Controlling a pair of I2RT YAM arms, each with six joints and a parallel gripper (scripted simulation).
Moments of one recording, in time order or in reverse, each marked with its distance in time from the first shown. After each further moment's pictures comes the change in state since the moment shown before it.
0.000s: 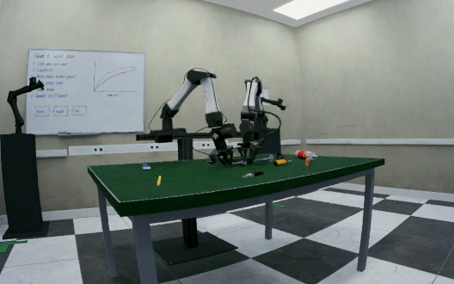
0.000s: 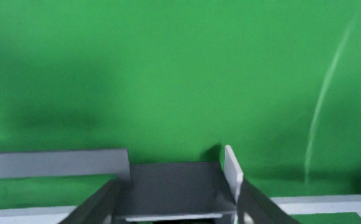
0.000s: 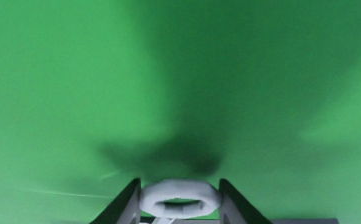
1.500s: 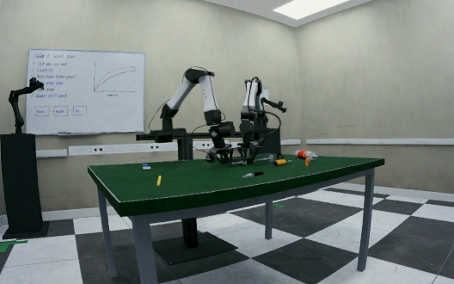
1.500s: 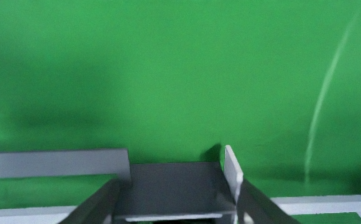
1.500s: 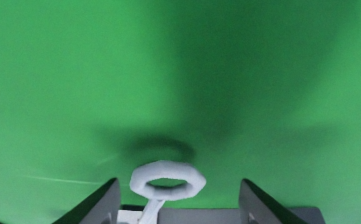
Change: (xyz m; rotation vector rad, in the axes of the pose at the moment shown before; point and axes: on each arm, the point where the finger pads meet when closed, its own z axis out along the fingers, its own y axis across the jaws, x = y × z) left arm 0.000 0.000 0.000 0.000 -0.001 0.003; right arm -0.001 -0.006 -0.012 0.010 -0.001 -0.006
